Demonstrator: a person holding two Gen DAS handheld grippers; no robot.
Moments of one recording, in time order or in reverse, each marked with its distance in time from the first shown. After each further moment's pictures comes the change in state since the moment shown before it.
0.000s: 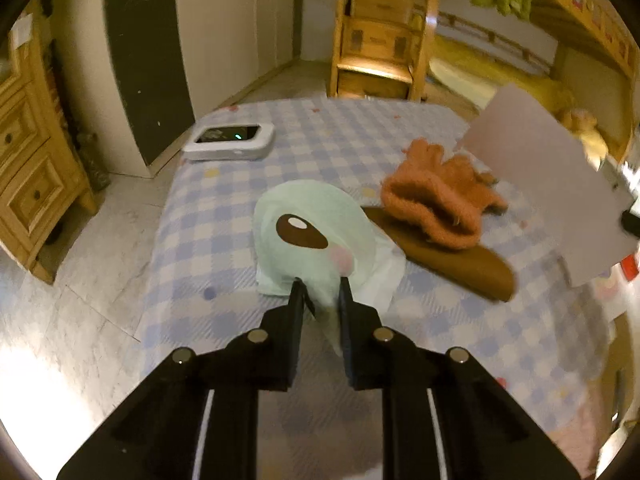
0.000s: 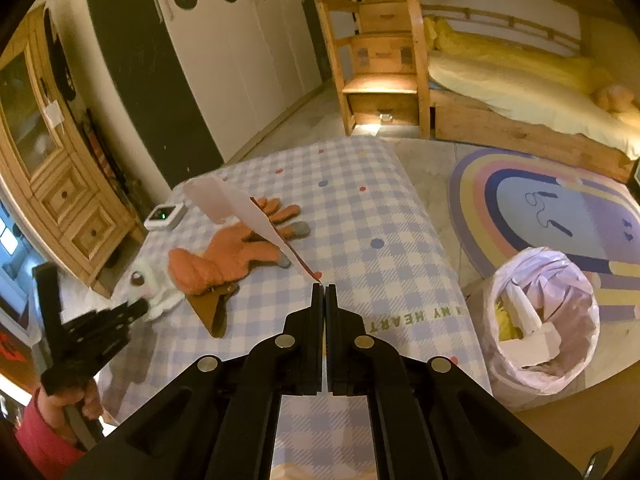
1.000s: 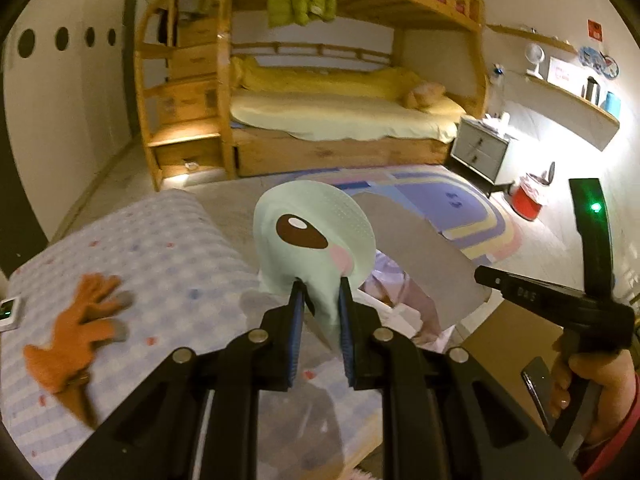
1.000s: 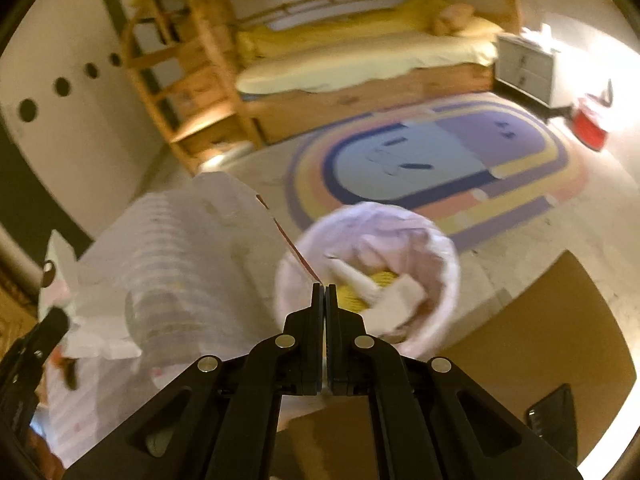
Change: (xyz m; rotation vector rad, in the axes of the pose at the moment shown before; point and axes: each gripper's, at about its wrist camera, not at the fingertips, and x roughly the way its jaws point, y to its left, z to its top) left arm -0.017 -0.322 0.028 0.380 -0.133 -0.398; right arm -0.051 -0.240 -0.049 0.446 -0.050 -0.352
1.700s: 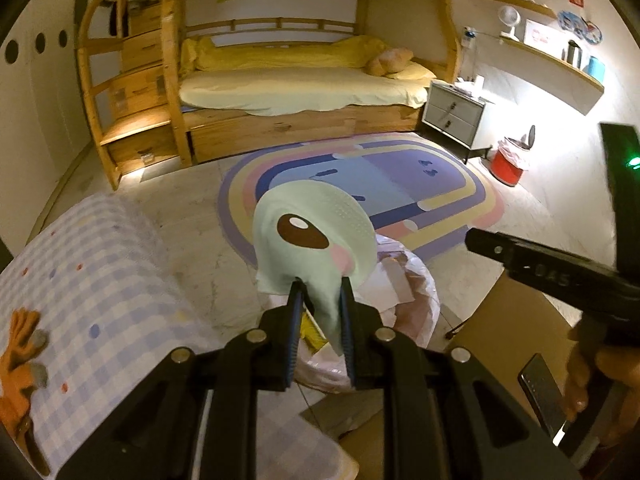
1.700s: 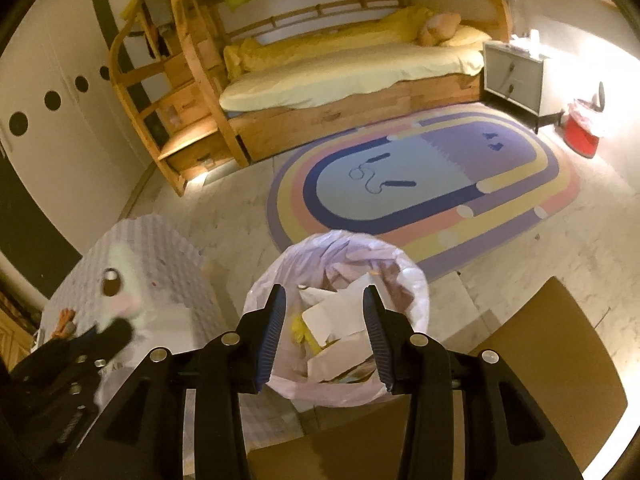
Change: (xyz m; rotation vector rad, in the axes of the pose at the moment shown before) left arm 0.081 -0.055 0.012 0.100 0.087 -0.092; right arm -0.002 -0.045 0.025 0.012 -0.066 -0.003
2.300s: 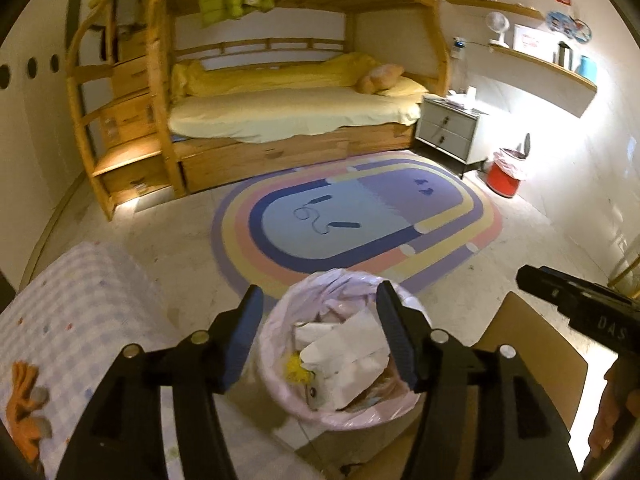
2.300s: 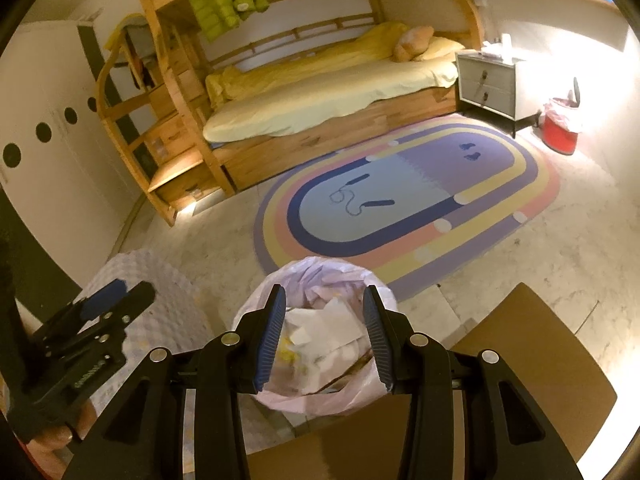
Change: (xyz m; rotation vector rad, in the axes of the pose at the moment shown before) left arm 0.003 -0.011 0.030 0.018 -0.067 0.025; right arm -0.031 -0.027 0.010 0.057 -0.066 -0.021
